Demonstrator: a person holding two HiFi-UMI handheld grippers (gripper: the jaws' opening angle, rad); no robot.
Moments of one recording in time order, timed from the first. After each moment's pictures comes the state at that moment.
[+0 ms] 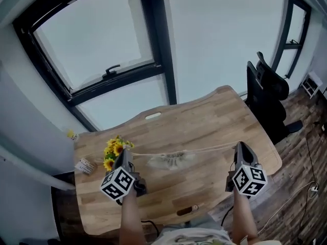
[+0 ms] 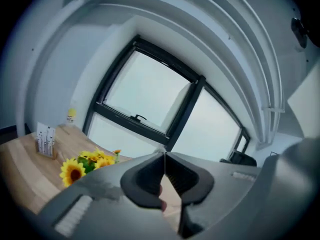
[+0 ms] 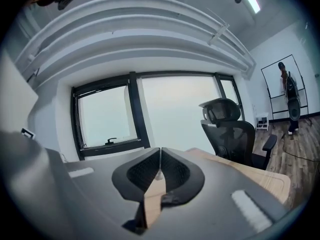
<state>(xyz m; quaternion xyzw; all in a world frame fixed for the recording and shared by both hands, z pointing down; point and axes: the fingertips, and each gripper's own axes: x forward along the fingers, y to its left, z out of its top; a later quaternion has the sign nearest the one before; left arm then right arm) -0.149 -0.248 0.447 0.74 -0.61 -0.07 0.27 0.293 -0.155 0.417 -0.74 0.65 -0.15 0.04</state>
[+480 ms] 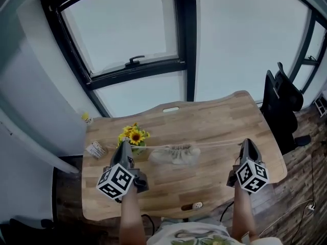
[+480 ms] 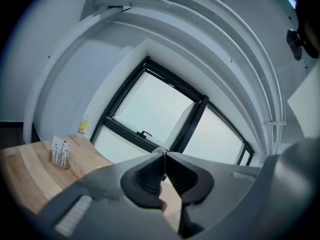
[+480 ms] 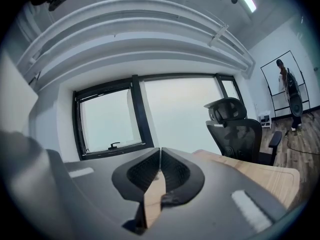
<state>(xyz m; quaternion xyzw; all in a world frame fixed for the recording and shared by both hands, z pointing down) -0.213 -0.203 0.394 0.72 -0.64 -0.14 0.24 0.257 -0.176 0.408 -0.74 0.66 -0.14 0.06</state>
